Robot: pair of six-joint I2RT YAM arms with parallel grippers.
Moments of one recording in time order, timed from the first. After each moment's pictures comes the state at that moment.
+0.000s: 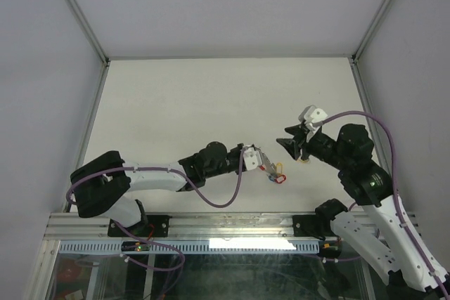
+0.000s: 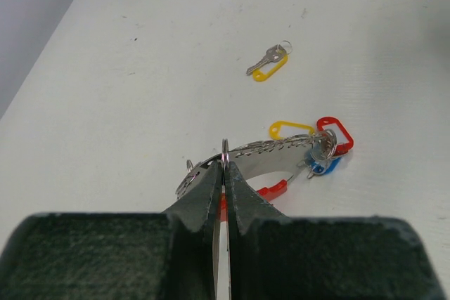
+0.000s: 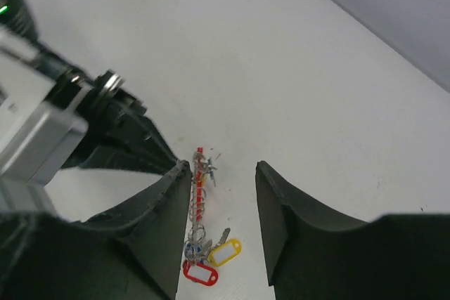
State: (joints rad) left arm -1.13 1.51 0.65 0.70 0.05 0.39; right arm 0.48 0.56 0.80 -0.45 -0.31 -0.15
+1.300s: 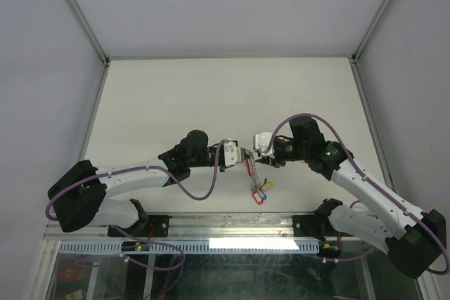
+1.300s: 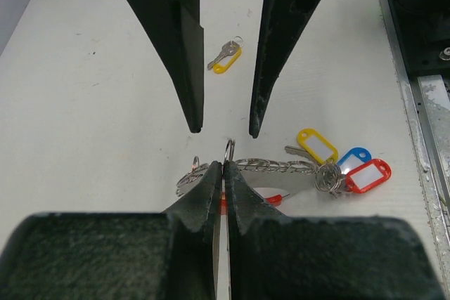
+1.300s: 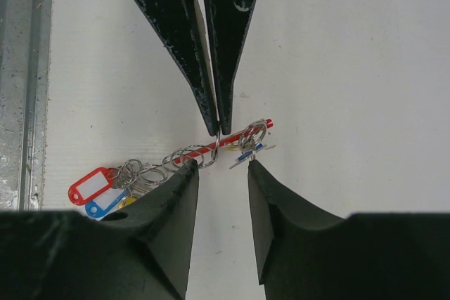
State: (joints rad) left arm -0.95 1.31 0.60 0.50 0.46 0.42; right arm 0.62 0.94 0.74 -0.49 -0.65 -0.80
